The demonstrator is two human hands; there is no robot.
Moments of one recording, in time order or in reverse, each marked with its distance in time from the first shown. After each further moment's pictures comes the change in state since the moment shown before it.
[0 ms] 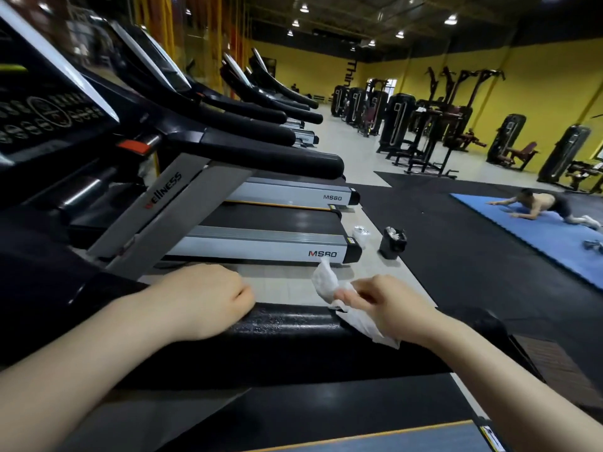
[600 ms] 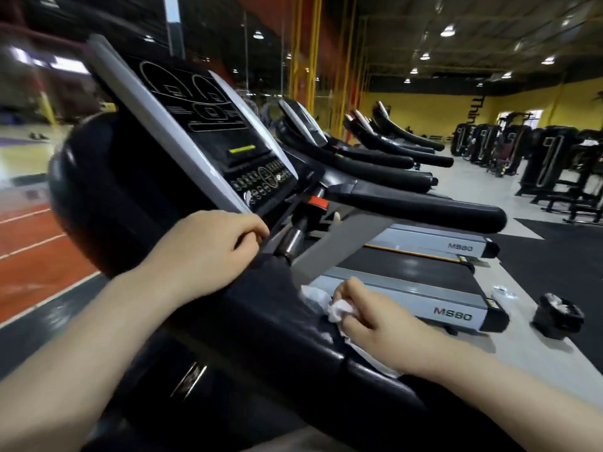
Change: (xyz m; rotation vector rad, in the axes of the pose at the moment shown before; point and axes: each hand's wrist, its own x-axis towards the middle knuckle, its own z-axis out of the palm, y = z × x) left_hand -0.137 -0.203 -0.125 -0.049 0.457 -0.331; right_hand 0.090 -0.260 0.050 0.325 -0.004 -0.672
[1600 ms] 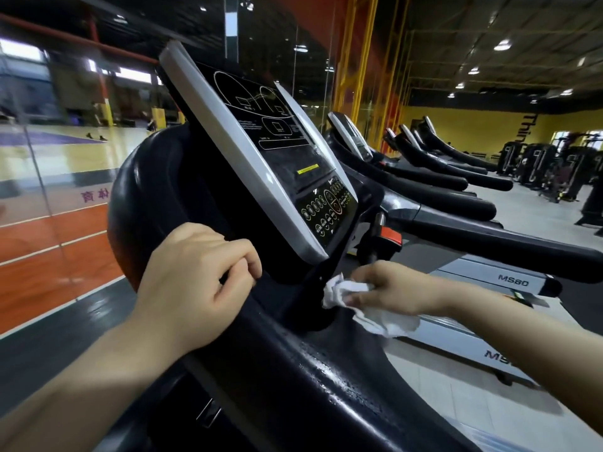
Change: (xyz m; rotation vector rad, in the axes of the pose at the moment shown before) left_hand 0.001 -0.120 0.003 -0.027 0.430 0.067; right_hand 0.213 0.011 0.002 -0.159 -0.270 -0.021
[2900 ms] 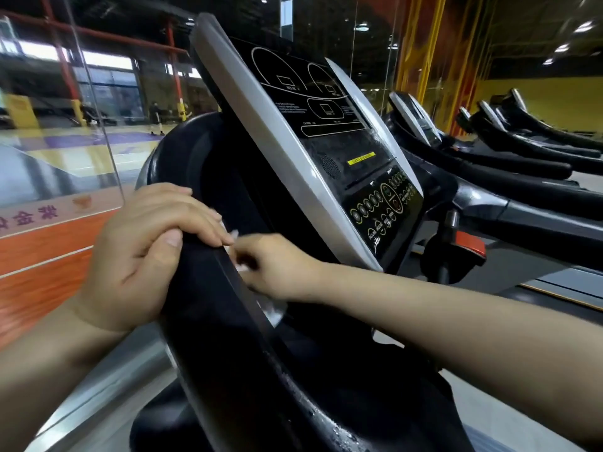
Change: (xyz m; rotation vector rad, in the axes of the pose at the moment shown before) left_hand 0.018 -0.081 -0.007 -0.150 0.165 0.199; right_hand 0.159 -0.127 0.060 0.072 0.156 -0.638
